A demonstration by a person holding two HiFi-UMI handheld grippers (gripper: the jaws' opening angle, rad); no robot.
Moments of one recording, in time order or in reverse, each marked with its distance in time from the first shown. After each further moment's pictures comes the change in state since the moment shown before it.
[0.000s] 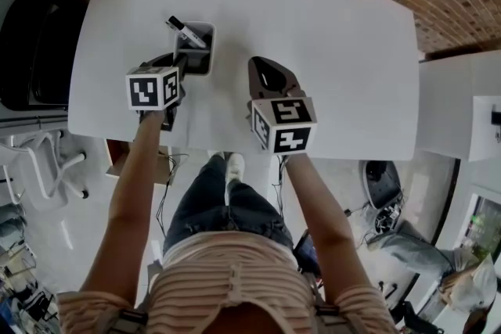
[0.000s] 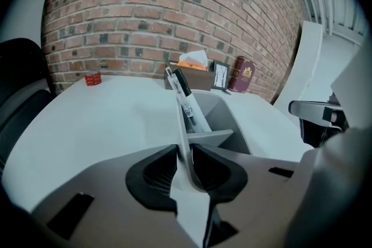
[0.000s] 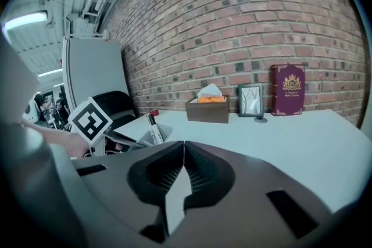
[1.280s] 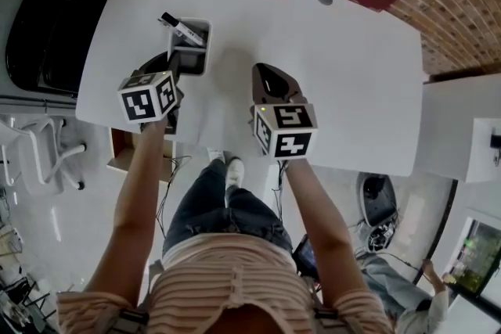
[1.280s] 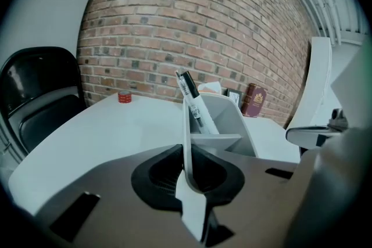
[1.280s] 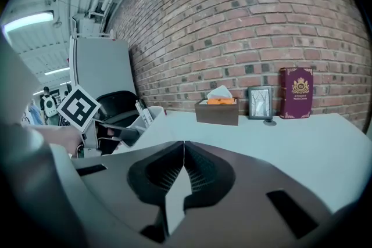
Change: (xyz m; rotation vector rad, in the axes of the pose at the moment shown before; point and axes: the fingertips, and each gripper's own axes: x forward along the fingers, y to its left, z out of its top) left arm -0.070 0.026 0.022 -0.110 -0.218 0.131; right arm -0.003 0.028 0.005 -0.030 -0.004 0.048
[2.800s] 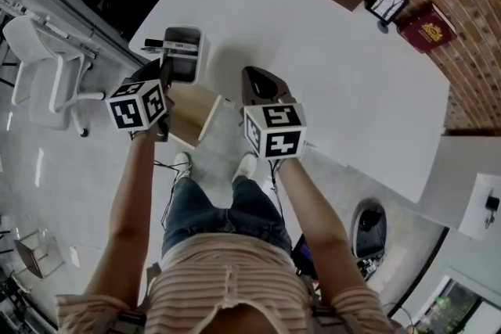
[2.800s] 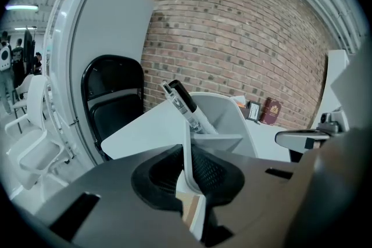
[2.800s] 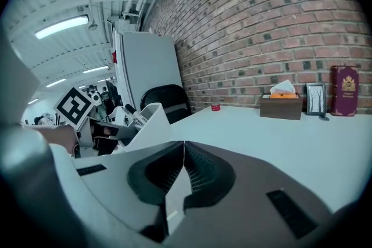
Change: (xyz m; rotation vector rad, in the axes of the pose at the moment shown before) left arm -0.219 0.126 -0.088 -0.153 -0.115 0.211; right arm -0.026 0.224 -0.041 -0.115 0.025 0.312
